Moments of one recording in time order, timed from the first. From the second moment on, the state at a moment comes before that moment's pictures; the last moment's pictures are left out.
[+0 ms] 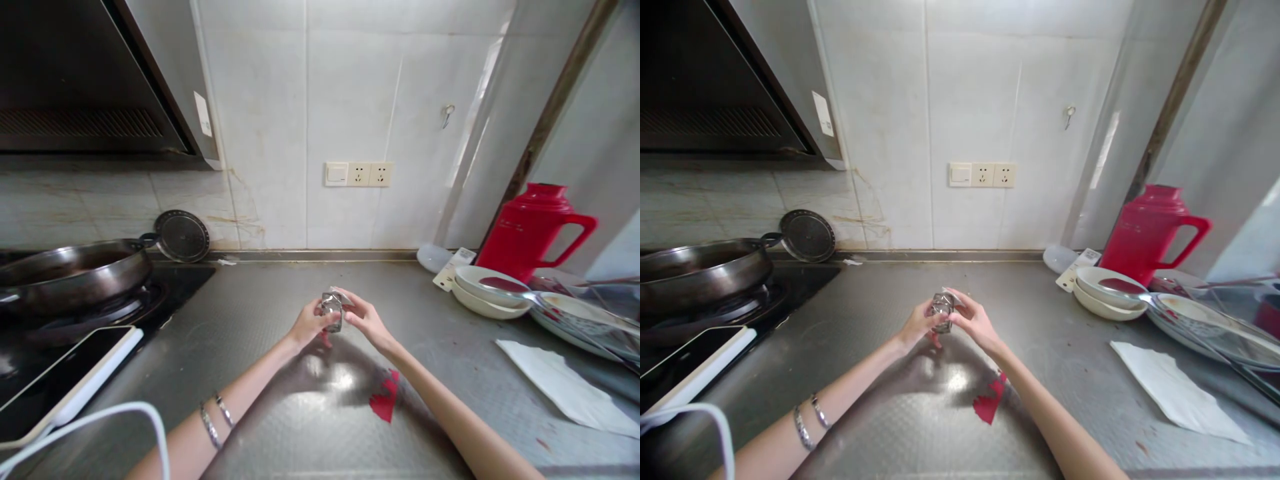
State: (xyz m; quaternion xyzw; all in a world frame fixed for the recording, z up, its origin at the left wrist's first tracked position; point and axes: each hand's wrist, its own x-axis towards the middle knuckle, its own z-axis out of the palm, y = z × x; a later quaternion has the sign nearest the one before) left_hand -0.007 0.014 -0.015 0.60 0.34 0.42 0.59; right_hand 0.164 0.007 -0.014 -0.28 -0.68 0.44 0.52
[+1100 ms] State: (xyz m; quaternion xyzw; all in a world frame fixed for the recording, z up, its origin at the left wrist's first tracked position) left_hand -0.005 0.022 -0.036 0.70 0.36 0.47 0.40; right_hand 0.149 0.006 -0.021 -0.34 -0.61 0.47 0.53
